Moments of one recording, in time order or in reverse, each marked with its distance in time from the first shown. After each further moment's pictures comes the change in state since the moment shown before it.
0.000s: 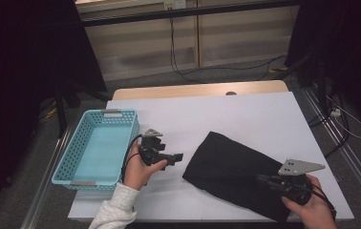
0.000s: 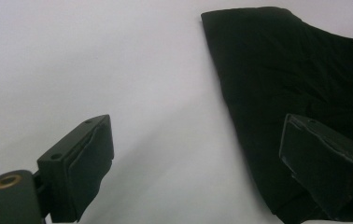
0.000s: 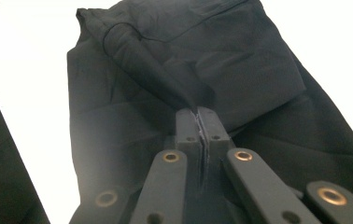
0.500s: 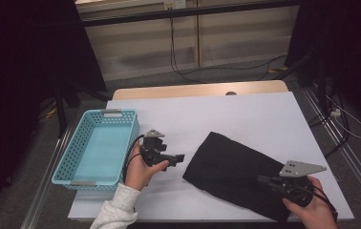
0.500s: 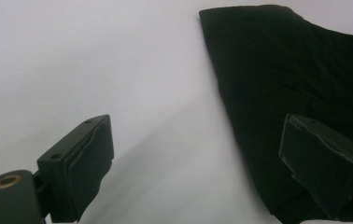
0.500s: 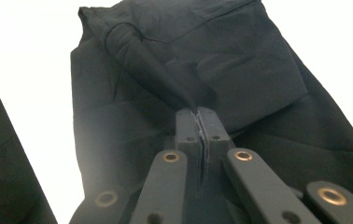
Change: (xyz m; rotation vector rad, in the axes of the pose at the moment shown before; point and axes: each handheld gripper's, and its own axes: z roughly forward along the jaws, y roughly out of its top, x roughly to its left) left arm -0.002 0.000 0.002 0.003 0.001 0.002; right arm 0.002 -0.002 -0.003 0.000 -0.001 -0.001
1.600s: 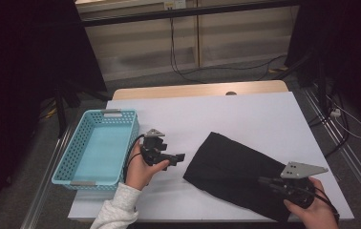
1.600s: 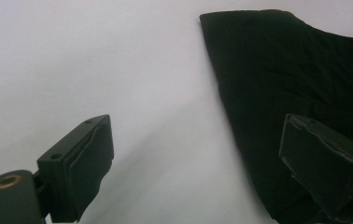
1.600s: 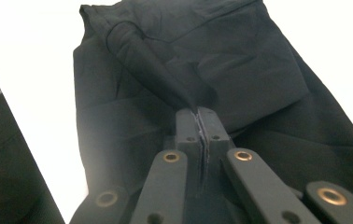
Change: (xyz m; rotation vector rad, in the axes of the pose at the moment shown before) left arm -0.002 0.002 0.001 0.001 -0.005 0.006; right arm 0.001 -0.002 -0.004 0.001 0.000 0.000
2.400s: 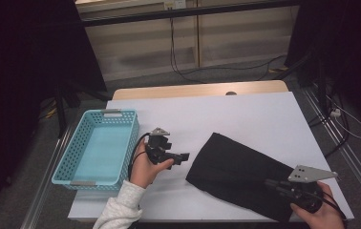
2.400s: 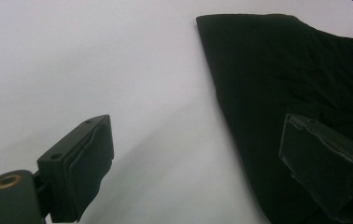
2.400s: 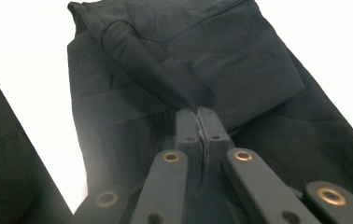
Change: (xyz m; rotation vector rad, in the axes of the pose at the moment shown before) left arm -0.008 0.008 0.011 0.005 -0.023 0.015; right arm -0.002 -0.012 -0.014 0.000 -0.034 0.022
